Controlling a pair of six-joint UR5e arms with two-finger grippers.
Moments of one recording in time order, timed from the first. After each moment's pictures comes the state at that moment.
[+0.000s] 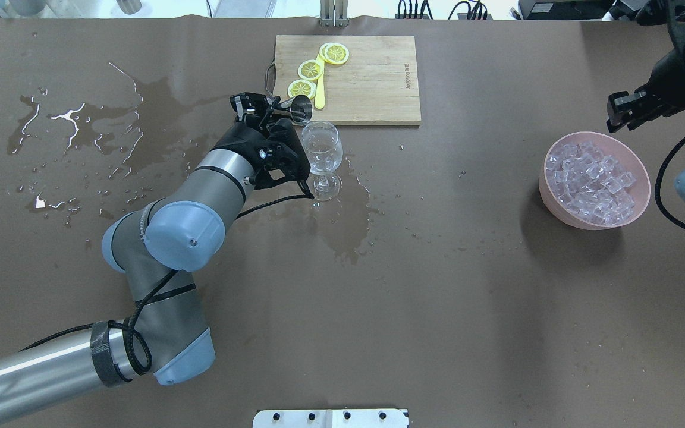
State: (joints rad) left arm -0.45 -2.15 -1.63 -2.34 -0.93 0.27; right arm 1.11 -1.30 2.02 -1.78 2.13 0.53
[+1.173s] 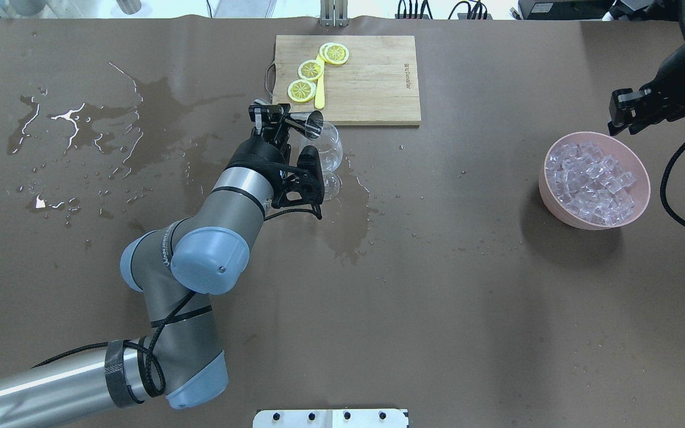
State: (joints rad) left arm -0.40 -2.17 -1.63 -2.31 -0.81 0.48; right arm 1.11 -1.30 2.08 -1.85 2.17 0.60
